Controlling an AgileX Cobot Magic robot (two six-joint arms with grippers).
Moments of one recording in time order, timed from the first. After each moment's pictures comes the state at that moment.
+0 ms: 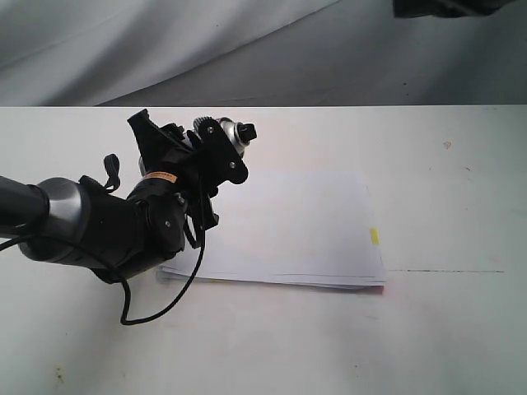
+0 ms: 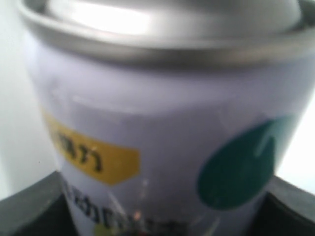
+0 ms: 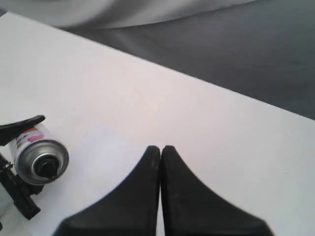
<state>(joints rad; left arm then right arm) -0.70 1.99 -0.92 -0.94 -0.77 1.55 0.12 1.62 -1.47 0.71 0.75 -0.72</state>
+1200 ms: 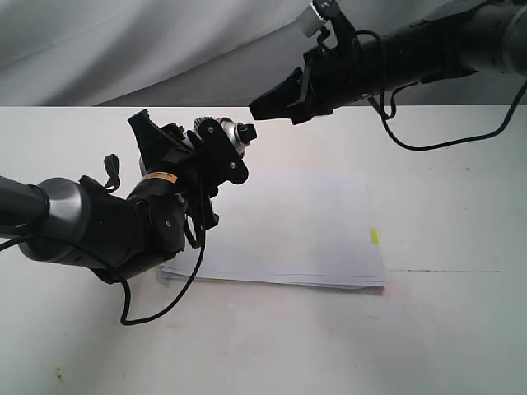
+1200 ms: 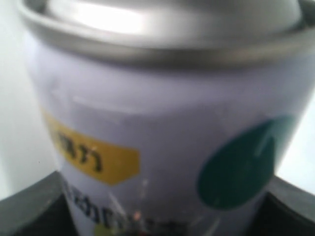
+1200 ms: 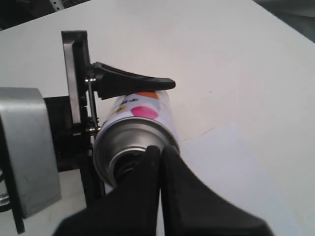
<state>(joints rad) -0.70 1.99 -0.92 -0.94 -0.77 1.55 0.24 2.08 -1.61 1.22 1.04 -1.49</state>
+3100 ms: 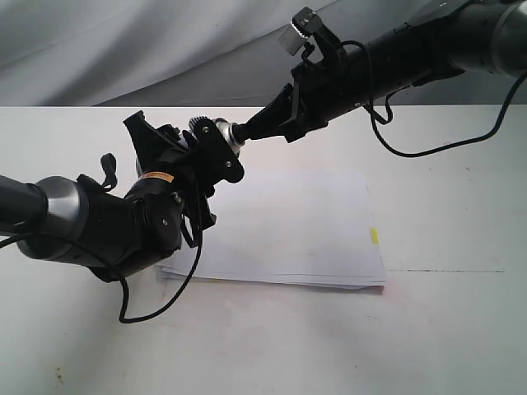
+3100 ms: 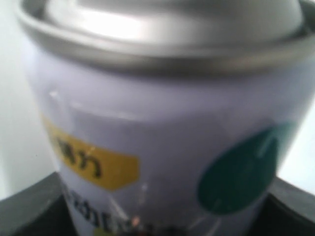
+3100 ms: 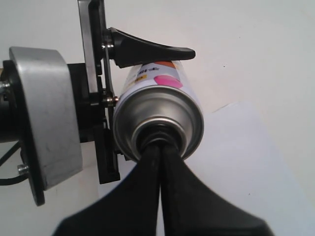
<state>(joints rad) -0.69 1.99 -0.92 -0.94 -0.77 1.54 0.29 2.07 -1.61 1.09 1.03 -1.42</state>
